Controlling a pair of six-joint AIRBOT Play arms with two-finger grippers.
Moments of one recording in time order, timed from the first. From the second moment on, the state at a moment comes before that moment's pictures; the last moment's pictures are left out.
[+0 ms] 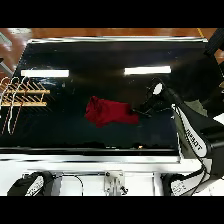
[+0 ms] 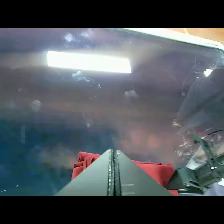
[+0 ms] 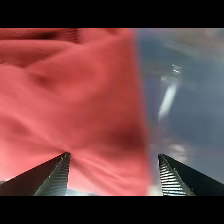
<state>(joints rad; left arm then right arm) 0.22 -0.80 1.49 0.92 -1.23 -1.46 0.19 -1.73 1.26 -1.07 1.16 1.64</state>
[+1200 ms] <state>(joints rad) 0.22 -0.80 1.49 0.91 -1.22 -1.43 -0.40 -1.25 1.77 -0.93 1.45 1.72</state>
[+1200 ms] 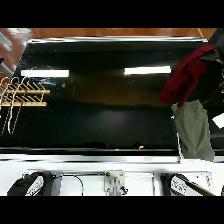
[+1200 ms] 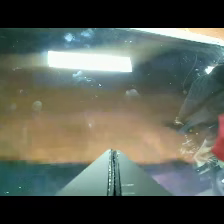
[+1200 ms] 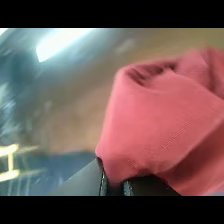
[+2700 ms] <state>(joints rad) 0.22 -0.78 1.49 0.91 -1.22 -1.43 -0.54 -1.28 1.65 -1.60 1.64 1.84</state>
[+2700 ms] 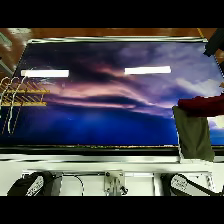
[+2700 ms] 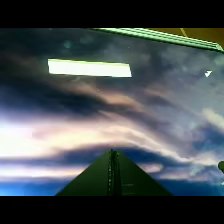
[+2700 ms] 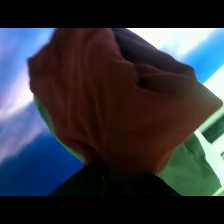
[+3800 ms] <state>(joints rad) 0.22 -0.80 1.49 0.91 -1.21 -1.43 -0.55 -0.87 0.94 -1.83 1.58 1.86</state>
